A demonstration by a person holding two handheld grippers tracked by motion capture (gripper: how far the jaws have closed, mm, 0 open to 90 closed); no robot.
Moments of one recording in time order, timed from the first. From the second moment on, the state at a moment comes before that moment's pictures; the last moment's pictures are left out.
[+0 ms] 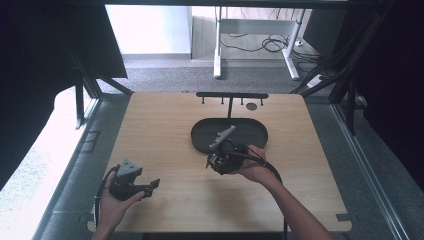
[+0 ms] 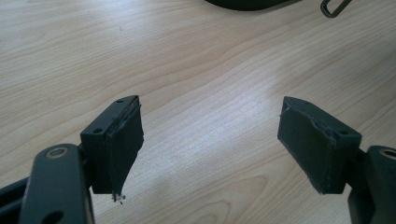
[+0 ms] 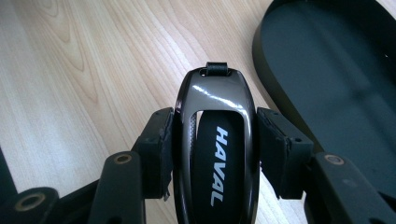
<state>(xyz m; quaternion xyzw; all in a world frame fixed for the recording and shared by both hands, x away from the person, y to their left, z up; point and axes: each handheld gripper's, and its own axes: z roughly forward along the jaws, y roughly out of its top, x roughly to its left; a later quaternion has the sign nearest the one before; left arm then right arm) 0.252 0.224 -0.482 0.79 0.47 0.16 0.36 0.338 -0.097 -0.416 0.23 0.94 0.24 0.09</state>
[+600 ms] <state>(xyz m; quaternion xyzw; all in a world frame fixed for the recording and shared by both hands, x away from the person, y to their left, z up) 0.251 0.223 -0.482 0.79 0.47 0.16 0.36 0.350 -0.109 -0.416 0.25 0.93 0.24 0.11</state>
